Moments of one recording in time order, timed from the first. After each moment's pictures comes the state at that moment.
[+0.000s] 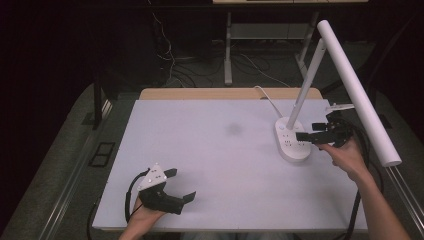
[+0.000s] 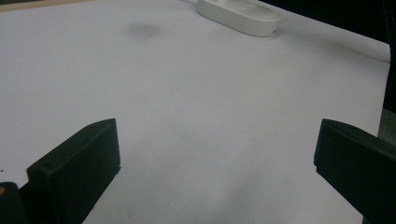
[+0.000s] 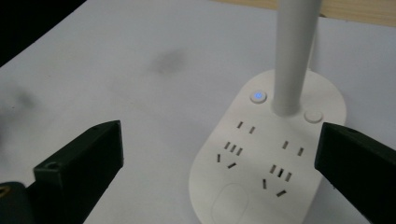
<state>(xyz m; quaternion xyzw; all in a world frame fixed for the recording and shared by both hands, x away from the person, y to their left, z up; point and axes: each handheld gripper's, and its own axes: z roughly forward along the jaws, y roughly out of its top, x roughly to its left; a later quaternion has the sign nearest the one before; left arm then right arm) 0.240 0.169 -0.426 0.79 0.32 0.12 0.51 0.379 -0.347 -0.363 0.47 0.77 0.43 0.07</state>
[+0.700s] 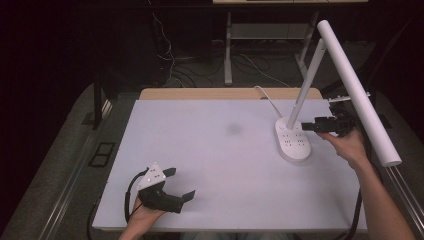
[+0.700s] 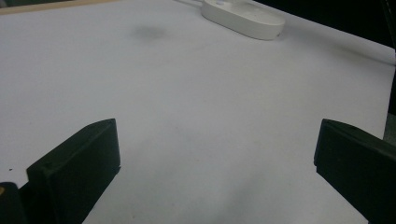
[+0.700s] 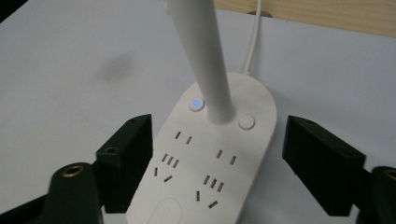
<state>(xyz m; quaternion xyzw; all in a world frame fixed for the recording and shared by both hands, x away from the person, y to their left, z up) 0.241 0.170 -0.425 0.78 0.32 0.13 0.52 0.412 -0.369 -0.366 0.51 0.76 0.39 0.09</state>
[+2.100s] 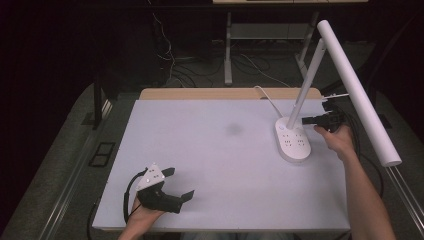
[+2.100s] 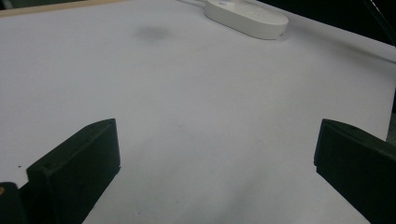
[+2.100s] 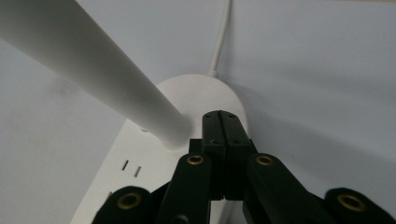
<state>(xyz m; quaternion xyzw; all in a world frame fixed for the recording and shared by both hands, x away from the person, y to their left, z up) 0.239 0.172 -0.424 0.78 0.33 0.13 0.51 0.460 -0.375 -0.405 0.55 0.74 0.38 0.06</state>
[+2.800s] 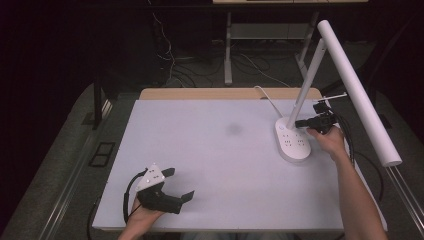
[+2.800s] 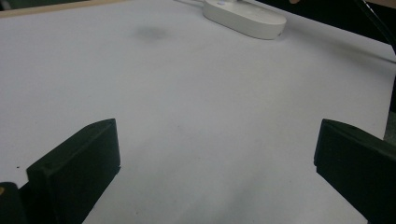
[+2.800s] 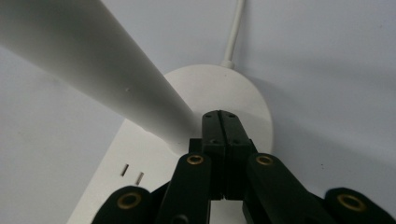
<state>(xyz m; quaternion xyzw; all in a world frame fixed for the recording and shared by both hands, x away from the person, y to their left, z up) 0.238 0.172 -0.424 0.78 0.32 0.13 0.52 0.467 -0.359 -0.419 0.54 0.76 0.36 0.05</state>
